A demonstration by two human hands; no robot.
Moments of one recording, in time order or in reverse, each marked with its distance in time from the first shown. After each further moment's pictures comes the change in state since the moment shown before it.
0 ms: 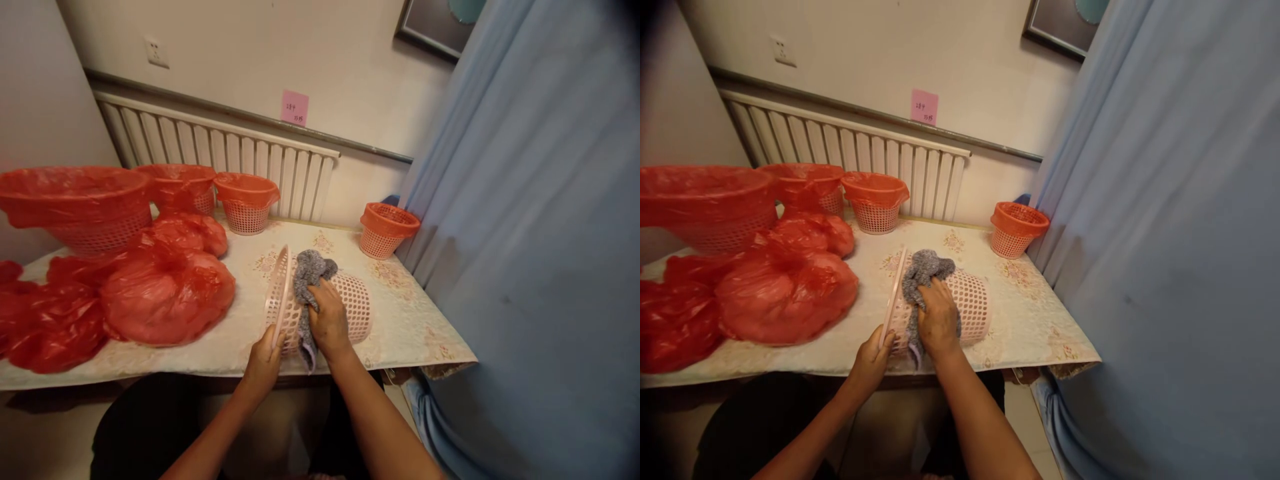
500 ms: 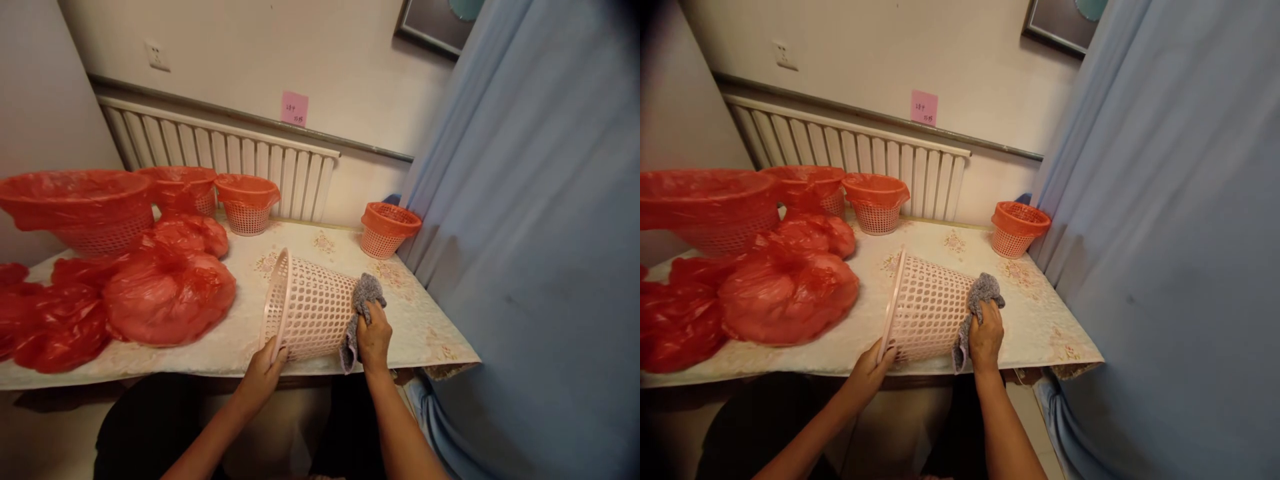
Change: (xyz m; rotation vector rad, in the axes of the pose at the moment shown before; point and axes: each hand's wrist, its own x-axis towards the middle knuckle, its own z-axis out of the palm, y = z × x) left_hand -0.013 0.006 -0.009 -0.112 -0.175 0.031; right_hand -0.063 0.097 -0.027 -0.190 0.227 0.345
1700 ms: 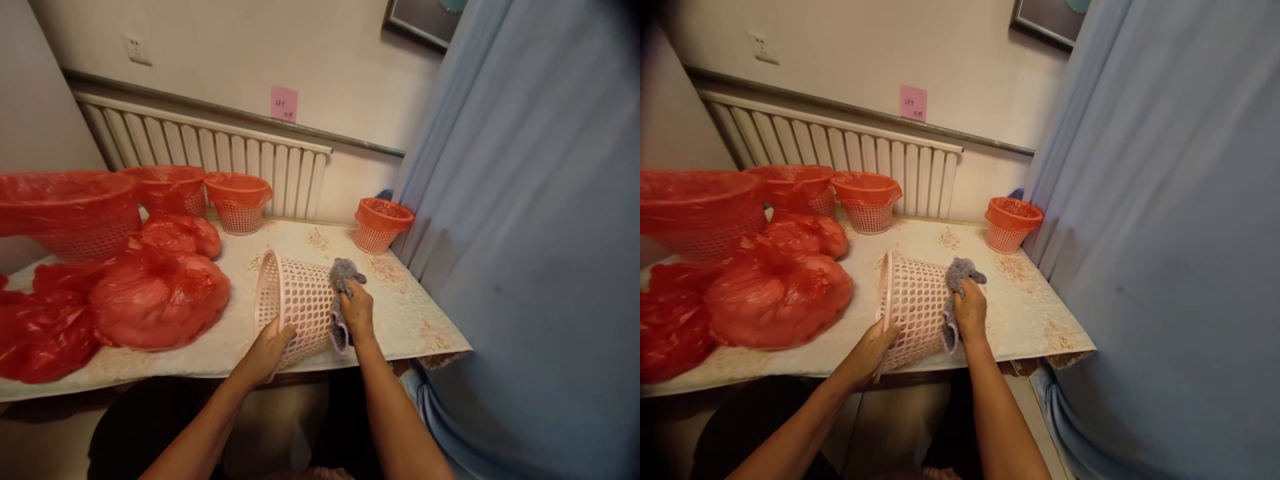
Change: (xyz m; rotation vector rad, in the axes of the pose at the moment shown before) left_hand 0.029 0.051 0.000 -0.479 -0.183 -0.102; right_hand 0.043 -0.034 0.009 0.071 -0.169 -0.028
